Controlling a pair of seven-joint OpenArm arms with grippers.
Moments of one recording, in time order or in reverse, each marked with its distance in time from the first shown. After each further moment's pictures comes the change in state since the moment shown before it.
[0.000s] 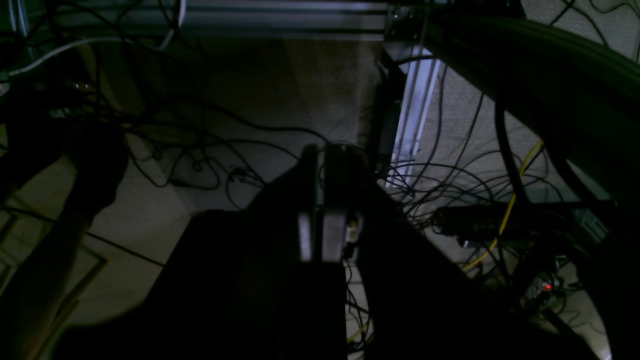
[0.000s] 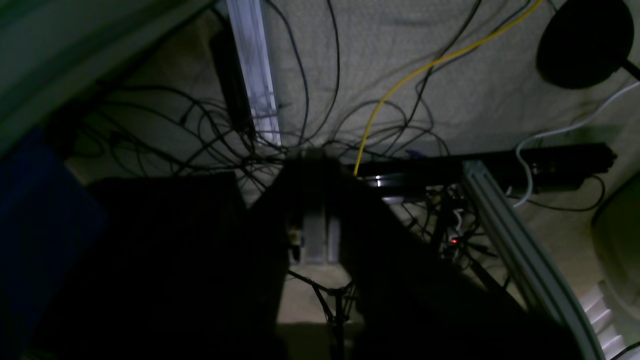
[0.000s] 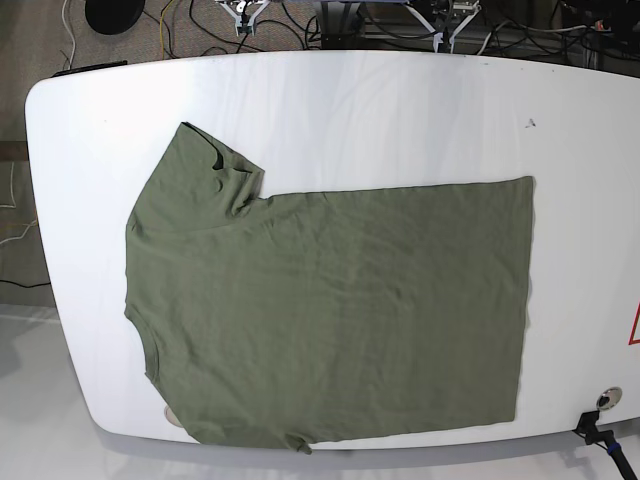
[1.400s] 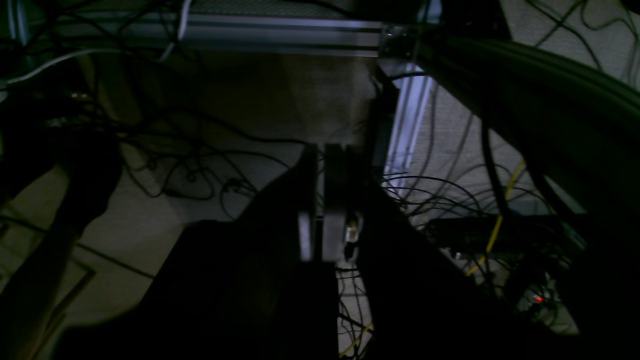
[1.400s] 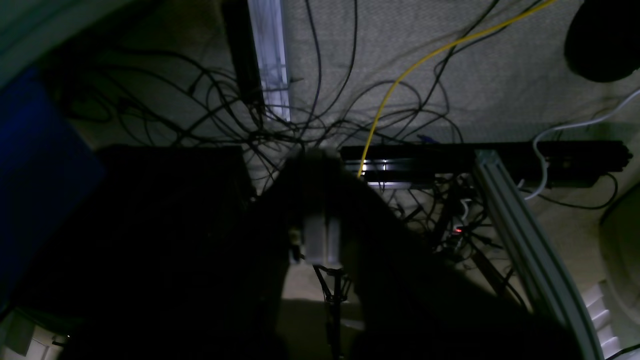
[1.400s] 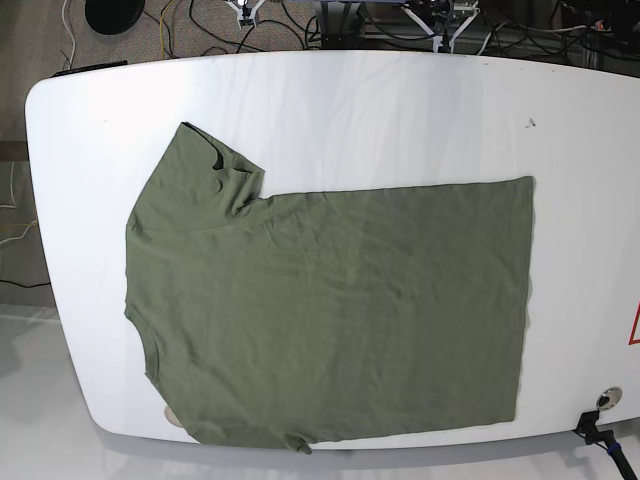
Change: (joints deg) left arm 0.4 0.2 0.4 1.5 -1.5 -0.3 -1.5; right arm -1.8 0.7 -0.7 2.8 -1.0 4.5 -4.4
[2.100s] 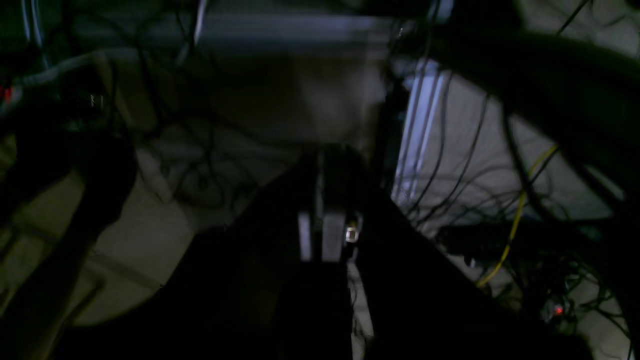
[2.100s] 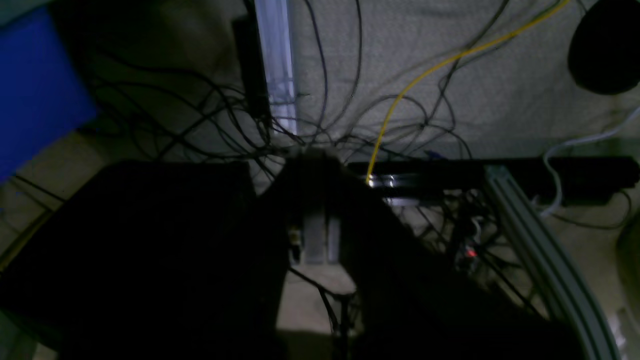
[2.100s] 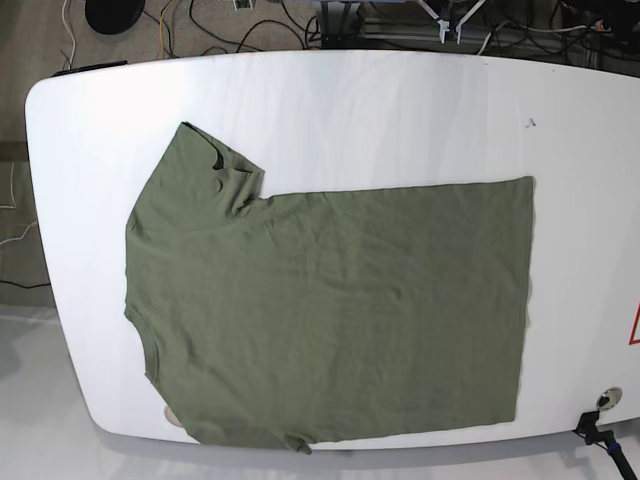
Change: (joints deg) left arm 9.7 -1.3 -0.1 12.6 0.3 0.0 -0.9; right arm -13.4 0.9 -0.1 15.7 1.3 2.0 3.7
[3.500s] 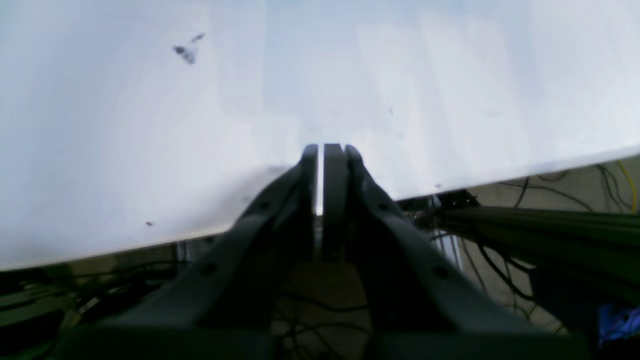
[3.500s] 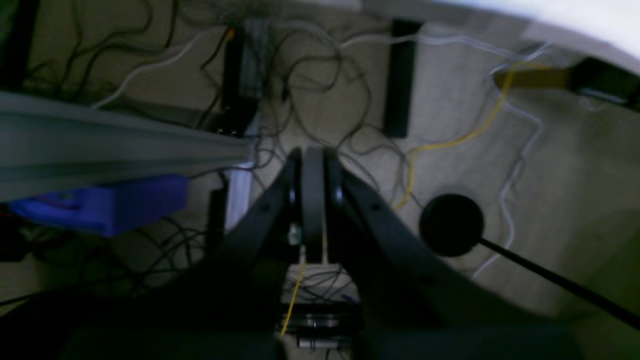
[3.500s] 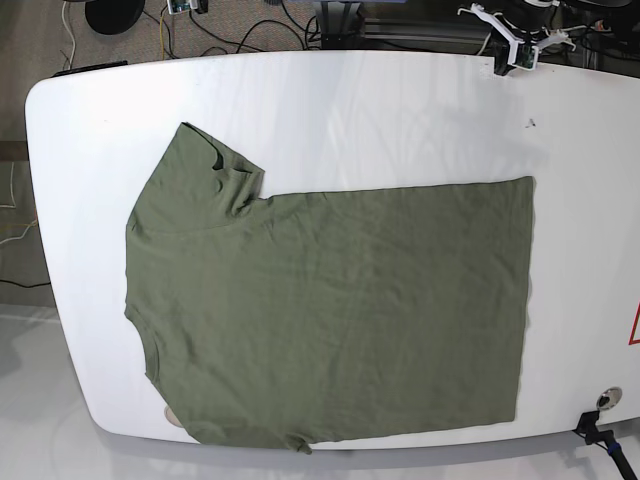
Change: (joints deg) left arm 35.7 -11.9 -9.7 76.7 -3.1 -6.5 5.7; right arm -42.4 6.8 6.4 82.5 0.1 -1.3 -3.3
